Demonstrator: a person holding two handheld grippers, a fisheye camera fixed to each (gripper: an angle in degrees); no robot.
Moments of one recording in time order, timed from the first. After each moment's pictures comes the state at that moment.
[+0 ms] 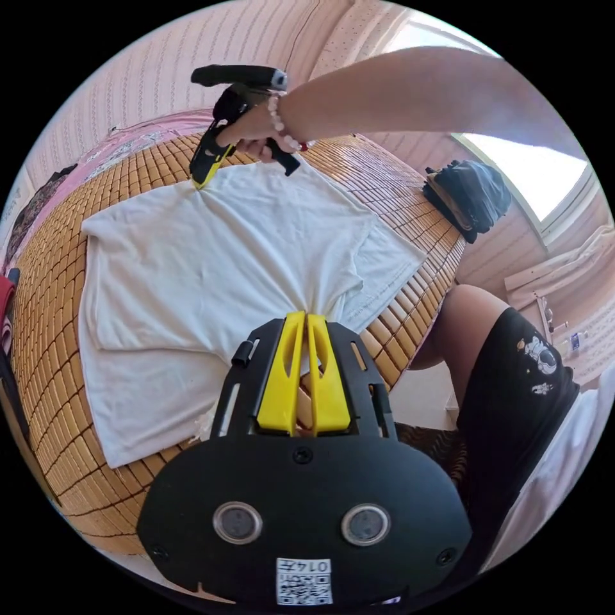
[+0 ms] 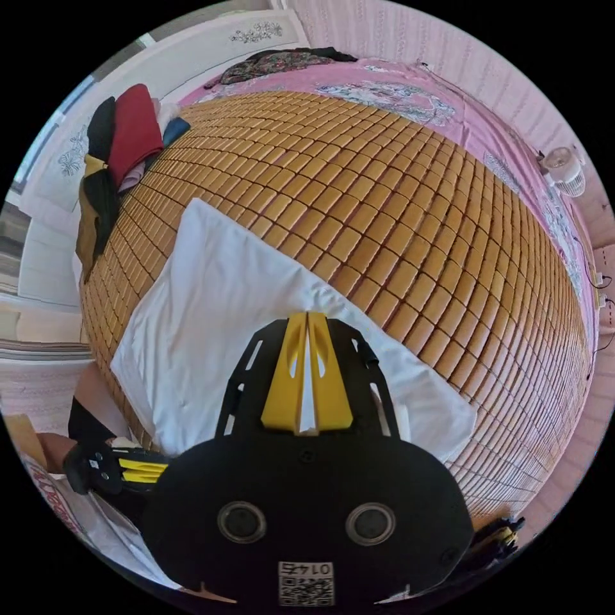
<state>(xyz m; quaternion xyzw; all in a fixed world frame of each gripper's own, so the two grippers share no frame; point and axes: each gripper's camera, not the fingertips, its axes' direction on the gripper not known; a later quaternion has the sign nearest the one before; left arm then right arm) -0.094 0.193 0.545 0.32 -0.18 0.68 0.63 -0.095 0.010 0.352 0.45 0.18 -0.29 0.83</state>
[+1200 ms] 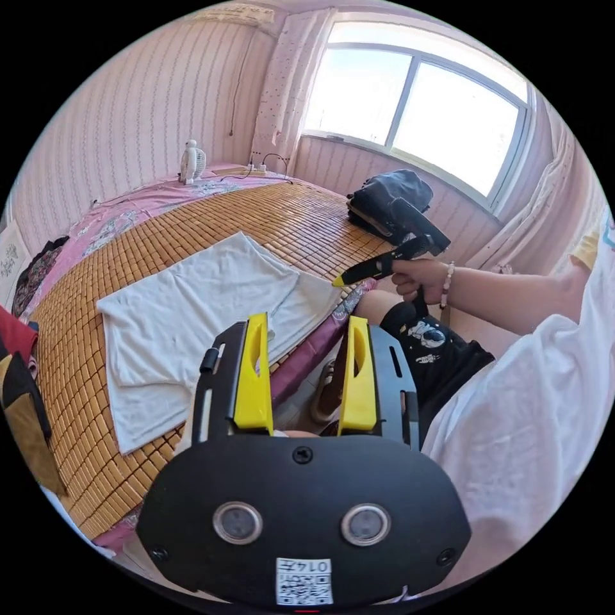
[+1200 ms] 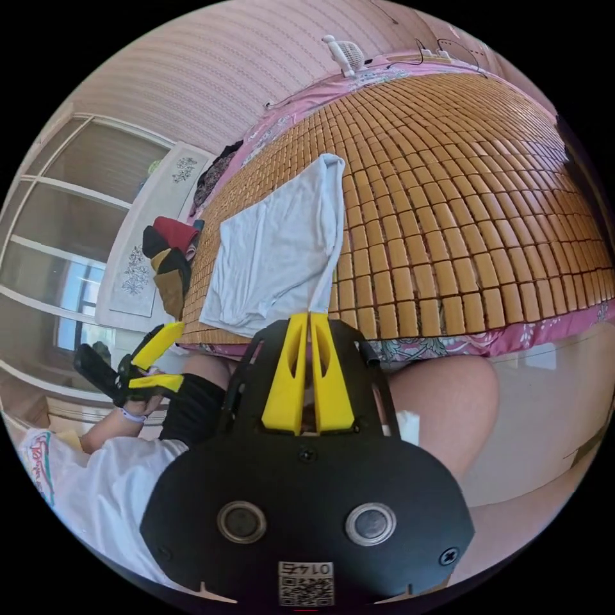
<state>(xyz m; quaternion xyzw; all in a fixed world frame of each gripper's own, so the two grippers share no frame) -0.186 0.358 0.593 0.36 -0.14 0.76 0.53 0.294 0.311 0.588 0.55 -0.17 -0.13 0.81</state>
